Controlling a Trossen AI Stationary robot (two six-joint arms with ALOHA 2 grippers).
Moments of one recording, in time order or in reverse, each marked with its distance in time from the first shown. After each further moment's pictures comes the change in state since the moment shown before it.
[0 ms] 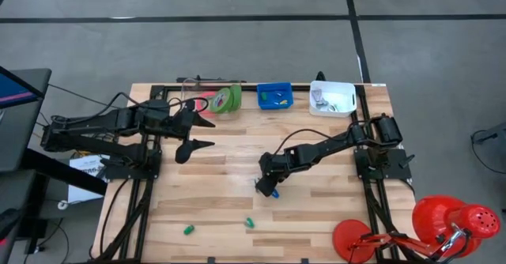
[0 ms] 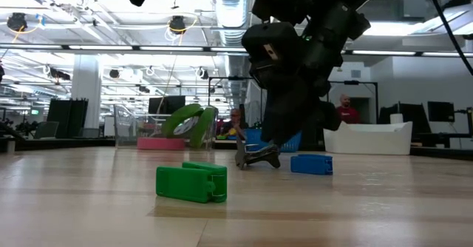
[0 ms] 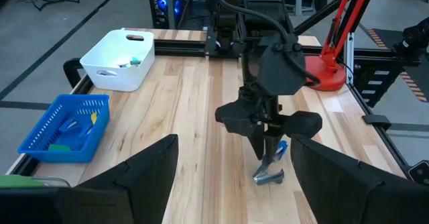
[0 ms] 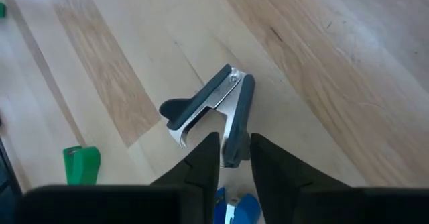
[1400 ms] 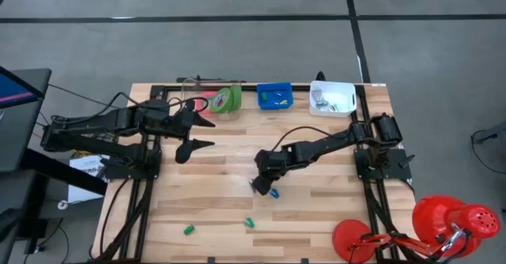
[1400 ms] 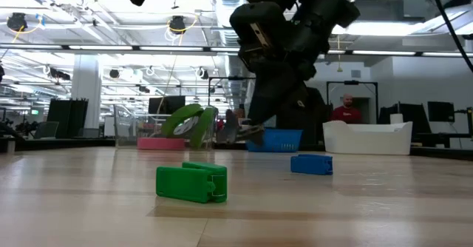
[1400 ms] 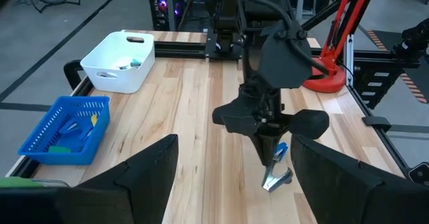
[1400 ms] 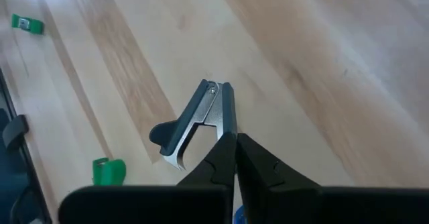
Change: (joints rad) left arm 0.000 0.000 0.000 0.007 0.000 0.000; right arm -0.014 -0.002 0.085 -0.046 0.011 -0.053
